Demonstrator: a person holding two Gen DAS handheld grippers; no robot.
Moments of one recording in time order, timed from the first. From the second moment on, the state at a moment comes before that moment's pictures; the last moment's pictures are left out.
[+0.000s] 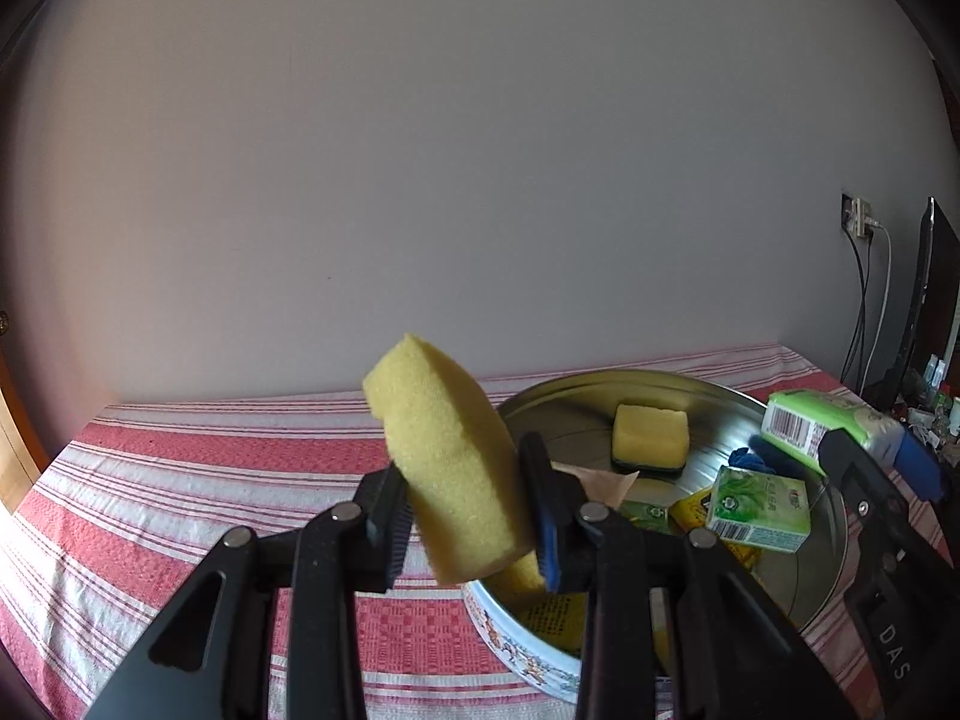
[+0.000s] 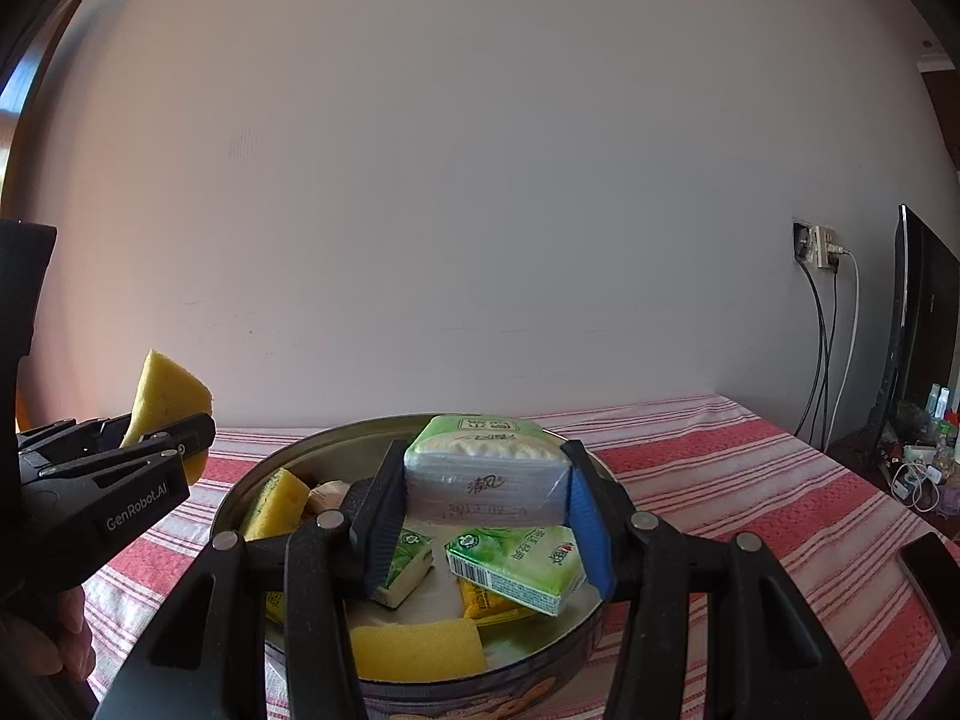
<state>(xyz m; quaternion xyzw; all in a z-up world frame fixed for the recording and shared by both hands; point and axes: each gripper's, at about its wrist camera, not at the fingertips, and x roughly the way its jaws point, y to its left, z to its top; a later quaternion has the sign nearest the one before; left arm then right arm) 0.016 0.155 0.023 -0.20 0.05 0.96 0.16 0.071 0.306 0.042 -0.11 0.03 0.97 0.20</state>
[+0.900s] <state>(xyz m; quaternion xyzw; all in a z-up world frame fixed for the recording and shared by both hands) -0.007 0.214 0.022 -0.23 0.05 0.96 0.18 0.040 0.352 0.049 -0.12 0.01 0.97 0.23</state>
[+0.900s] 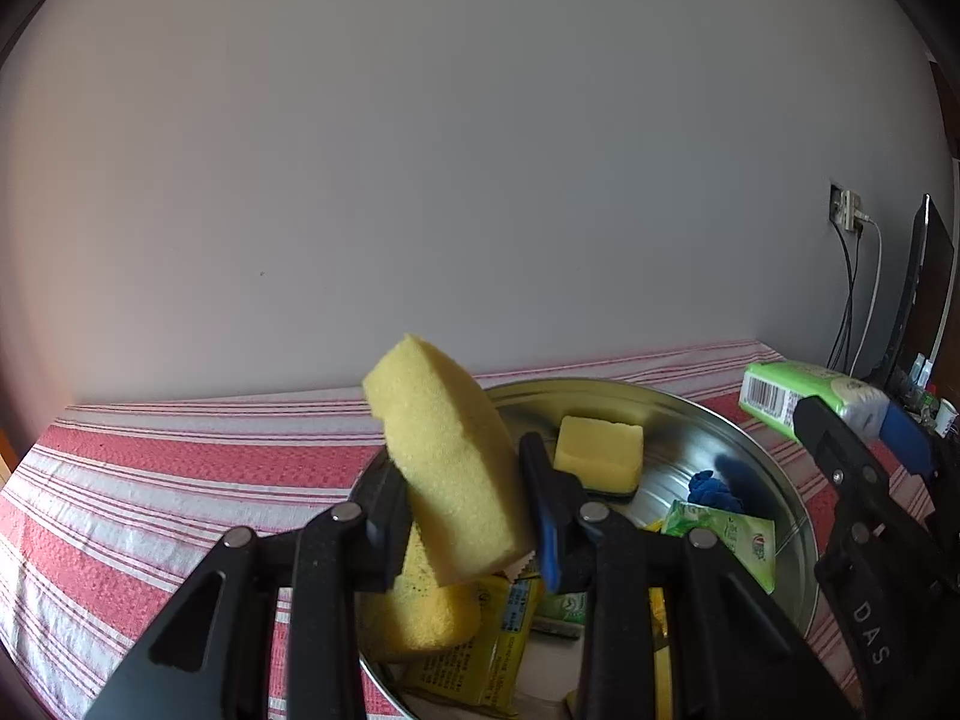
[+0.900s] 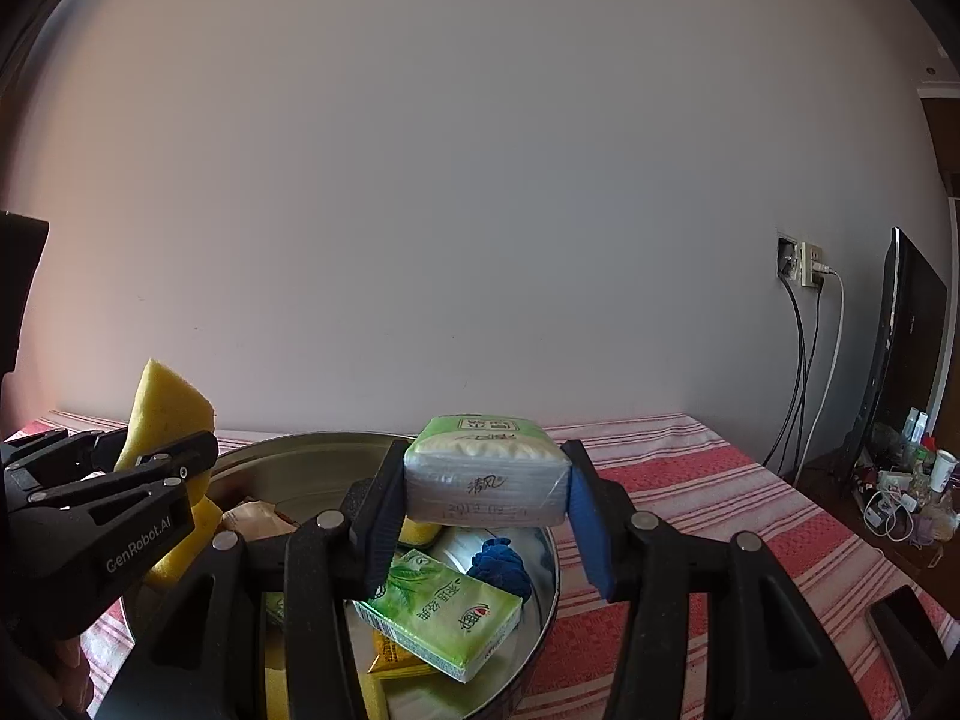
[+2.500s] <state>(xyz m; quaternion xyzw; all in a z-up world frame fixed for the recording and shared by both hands) -0.102 0.286 0.000 -0.36 0.07 0.92 0.16 -0.068 0.385 0.041 -0.34 0.00 0.93 0.18</state>
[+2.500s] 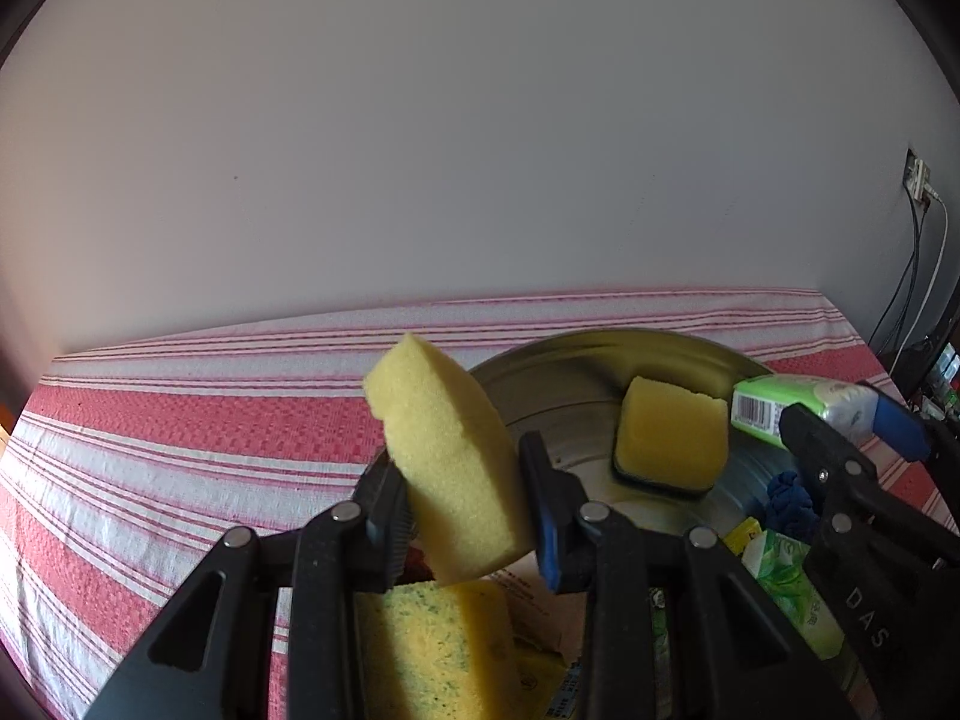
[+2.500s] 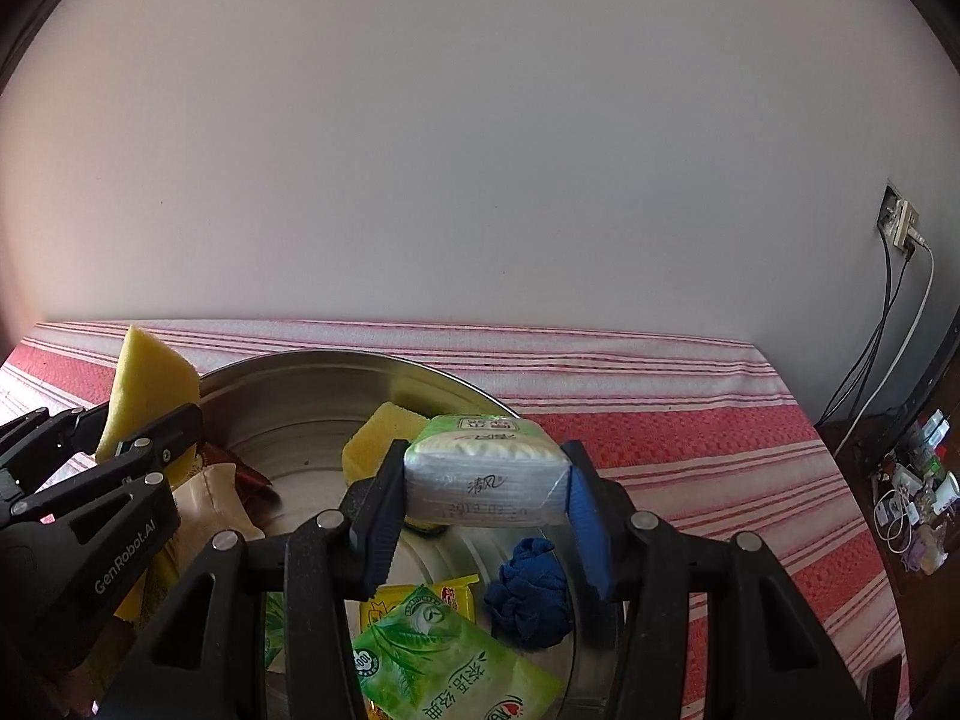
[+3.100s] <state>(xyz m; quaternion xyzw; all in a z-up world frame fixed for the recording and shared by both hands) -0.103 0.295 -0.015 -0.37 0.08 0.91 0.15 -0.068 0.379 0.041 -0.33 -0.01 0.93 0.17</state>
